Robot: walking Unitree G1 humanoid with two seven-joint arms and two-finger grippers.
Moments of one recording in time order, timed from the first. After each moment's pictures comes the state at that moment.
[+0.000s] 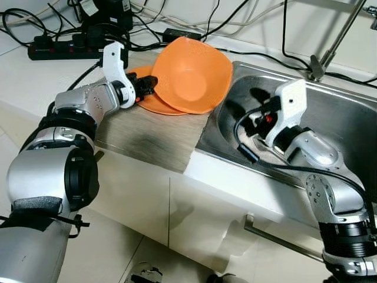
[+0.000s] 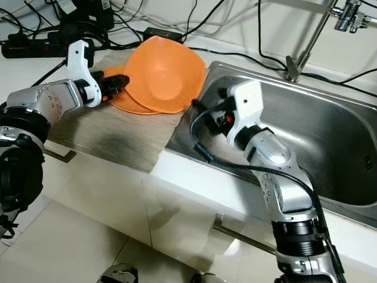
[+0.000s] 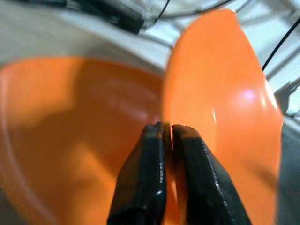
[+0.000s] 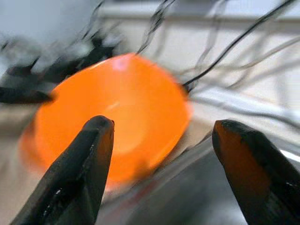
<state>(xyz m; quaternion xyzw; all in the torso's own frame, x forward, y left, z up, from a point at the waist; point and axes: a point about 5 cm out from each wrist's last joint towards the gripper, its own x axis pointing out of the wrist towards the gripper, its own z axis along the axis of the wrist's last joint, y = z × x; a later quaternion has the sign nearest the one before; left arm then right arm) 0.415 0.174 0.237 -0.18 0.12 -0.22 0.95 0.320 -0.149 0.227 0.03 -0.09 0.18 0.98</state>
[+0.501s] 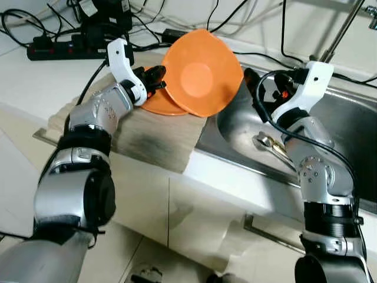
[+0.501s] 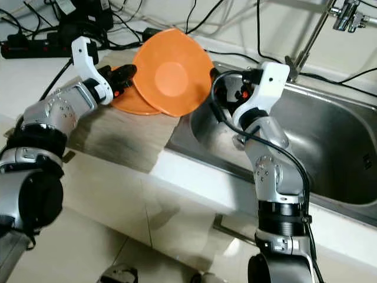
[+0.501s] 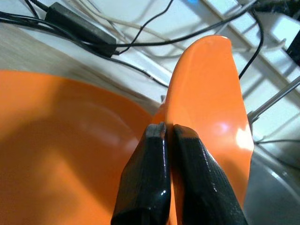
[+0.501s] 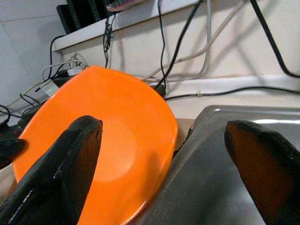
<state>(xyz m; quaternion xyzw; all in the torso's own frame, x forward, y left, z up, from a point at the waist) 0.409 0.153 0.231 -0.25 0.06 -0.23 0.94 0.337 -0.156 0.224 0.17 -0.06 0.12 0.98</state>
